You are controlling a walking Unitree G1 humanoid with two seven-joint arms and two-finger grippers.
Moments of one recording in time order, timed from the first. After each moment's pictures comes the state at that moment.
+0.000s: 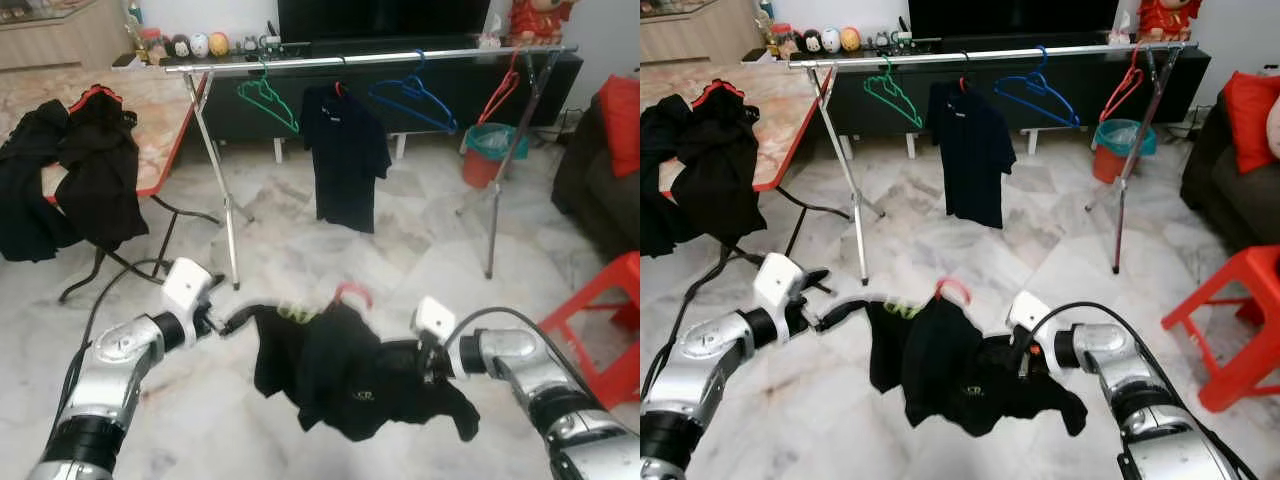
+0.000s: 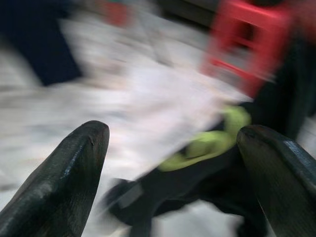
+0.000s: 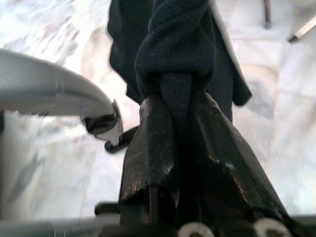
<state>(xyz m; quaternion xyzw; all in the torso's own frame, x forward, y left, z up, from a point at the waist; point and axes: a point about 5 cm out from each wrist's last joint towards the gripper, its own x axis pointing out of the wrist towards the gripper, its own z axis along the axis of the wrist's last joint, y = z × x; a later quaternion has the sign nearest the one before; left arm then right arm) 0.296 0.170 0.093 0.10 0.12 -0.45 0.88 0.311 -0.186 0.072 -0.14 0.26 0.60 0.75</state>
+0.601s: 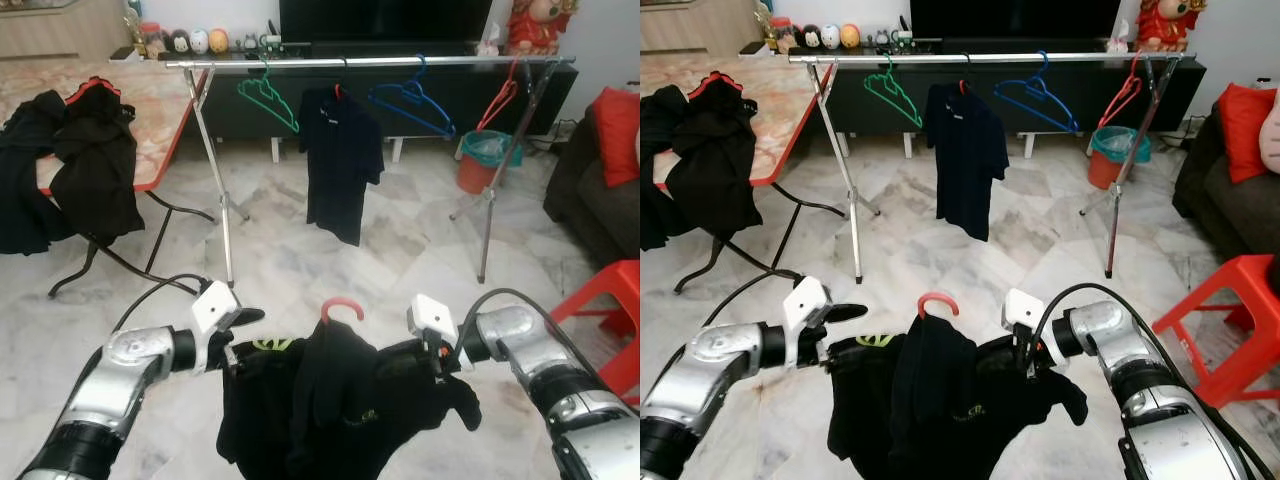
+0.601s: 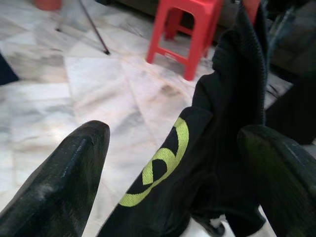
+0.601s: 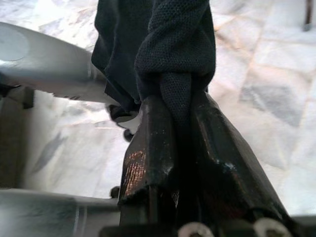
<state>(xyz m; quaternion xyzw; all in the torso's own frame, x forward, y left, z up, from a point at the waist) 0.281 0.177 0.102 0.09 0.16 -0.54 0.82 0.303 -0.187 0.073 -0.13 0.27 0.64 0.70</state>
